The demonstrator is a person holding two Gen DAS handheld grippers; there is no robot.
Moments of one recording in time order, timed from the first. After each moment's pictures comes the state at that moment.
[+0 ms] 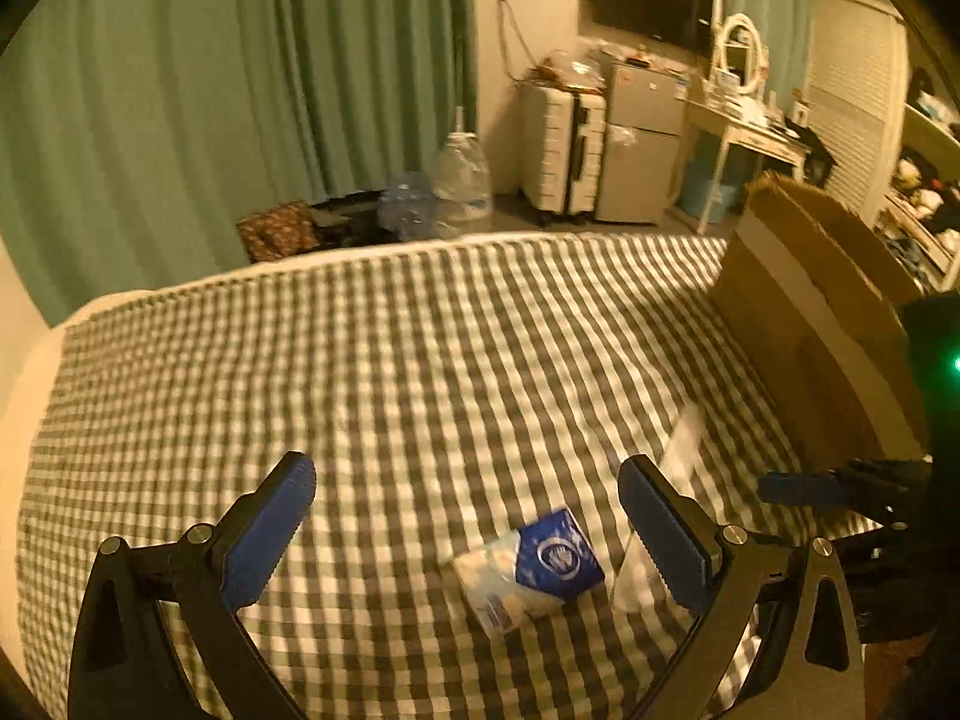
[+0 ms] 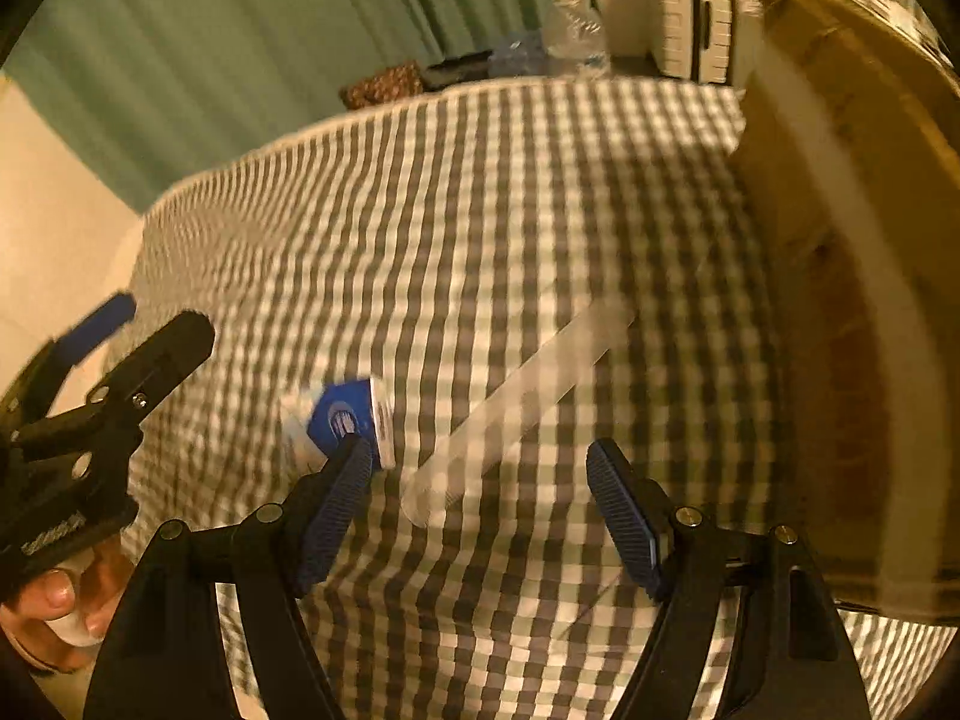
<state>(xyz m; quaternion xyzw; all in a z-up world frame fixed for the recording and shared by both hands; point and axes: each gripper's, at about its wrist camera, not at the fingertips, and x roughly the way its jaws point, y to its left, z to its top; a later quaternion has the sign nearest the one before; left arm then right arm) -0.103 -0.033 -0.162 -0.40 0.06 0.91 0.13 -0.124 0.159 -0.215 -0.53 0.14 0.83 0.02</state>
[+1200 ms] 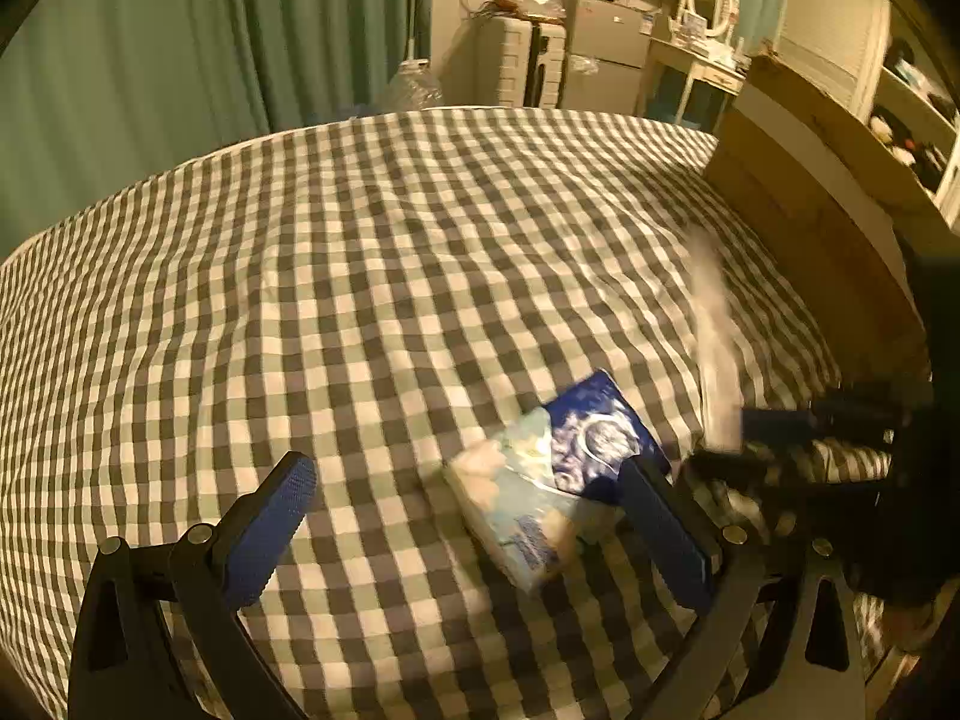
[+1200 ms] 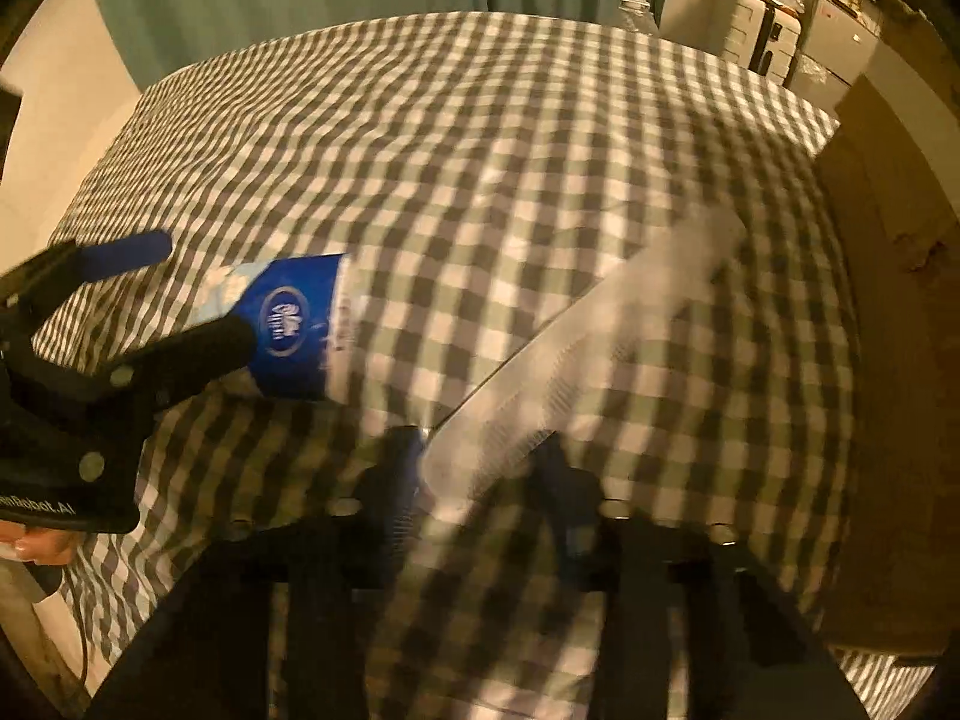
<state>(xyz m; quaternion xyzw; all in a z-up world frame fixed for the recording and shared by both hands) -0.105 -0.044 -0.242 -0.46 0.07 0.87 0.19 -0.111 0.137 -0.292 -0.54 0.02 0.84 0.01</state>
